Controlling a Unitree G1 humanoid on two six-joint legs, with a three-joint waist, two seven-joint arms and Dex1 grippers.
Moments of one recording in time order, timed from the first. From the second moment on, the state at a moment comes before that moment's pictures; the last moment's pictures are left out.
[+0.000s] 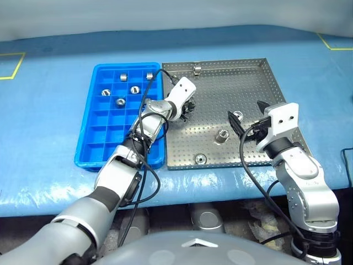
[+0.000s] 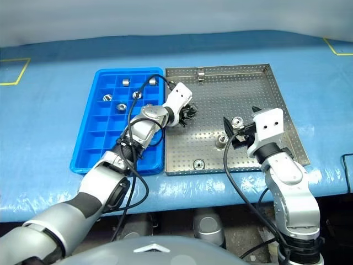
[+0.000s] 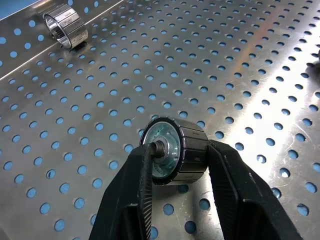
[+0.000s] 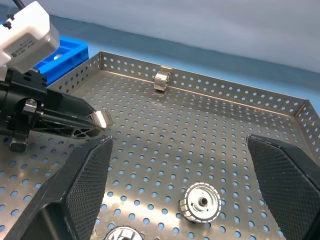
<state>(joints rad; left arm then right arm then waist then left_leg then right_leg) -0.85 -0.01 -0.20 0.65 0.03 0.46 -0.50 0.07 -0.39 -0.15 -0.63 0.26 0.57 0.28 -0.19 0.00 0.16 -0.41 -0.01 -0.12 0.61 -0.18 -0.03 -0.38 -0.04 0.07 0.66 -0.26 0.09</state>
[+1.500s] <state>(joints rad) -0.35 0.51 -0.01 -0.14 -0.03 0.81 -0.43 -0.04 -0.41 -0.02 -0.52 0.23 0.55 0.37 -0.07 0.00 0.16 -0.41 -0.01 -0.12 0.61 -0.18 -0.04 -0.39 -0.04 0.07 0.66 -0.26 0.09</state>
